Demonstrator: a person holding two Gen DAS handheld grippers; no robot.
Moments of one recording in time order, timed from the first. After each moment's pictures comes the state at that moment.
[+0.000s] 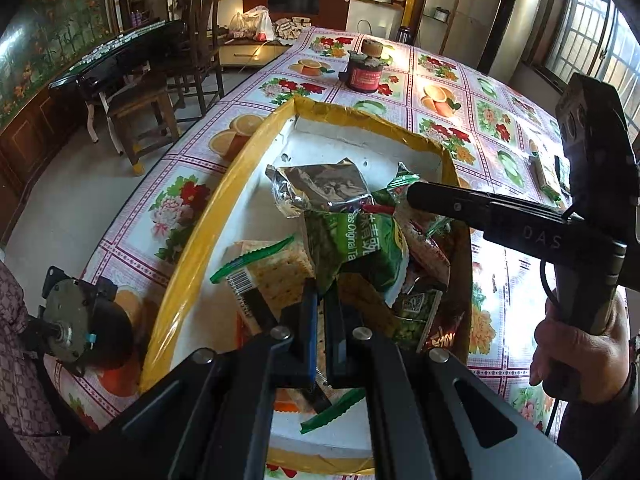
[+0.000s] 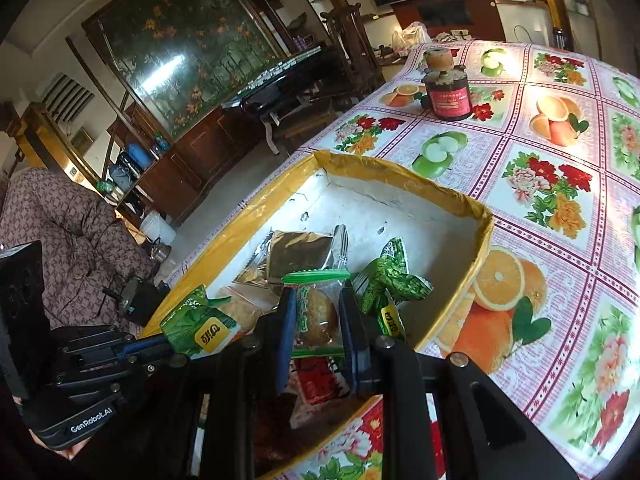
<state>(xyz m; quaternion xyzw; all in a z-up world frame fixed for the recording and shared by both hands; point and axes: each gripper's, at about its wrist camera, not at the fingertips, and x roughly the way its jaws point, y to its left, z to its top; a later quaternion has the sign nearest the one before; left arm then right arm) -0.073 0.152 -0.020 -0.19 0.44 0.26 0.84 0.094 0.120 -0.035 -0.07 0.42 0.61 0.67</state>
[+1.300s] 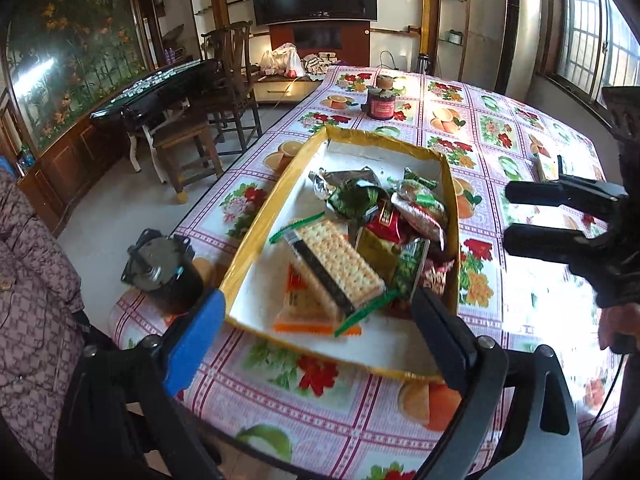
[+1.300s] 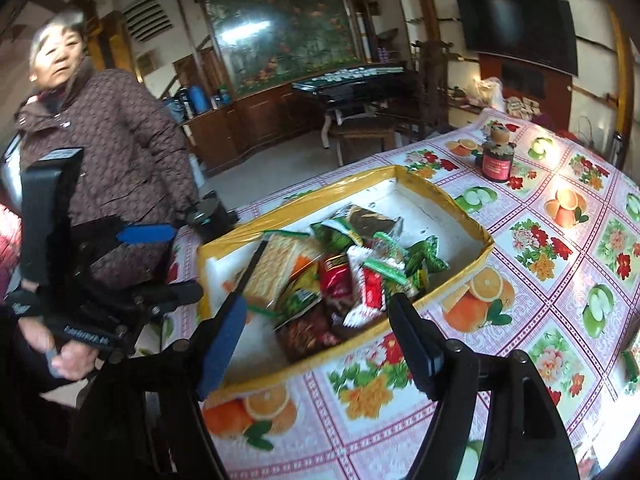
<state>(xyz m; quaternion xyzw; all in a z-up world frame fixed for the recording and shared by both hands) -0.135 0.095 0.014 -0.12 0.39 0.33 0.85 0.037 0.039 0.016 -0.18 0.30 0.70 0.63</state>
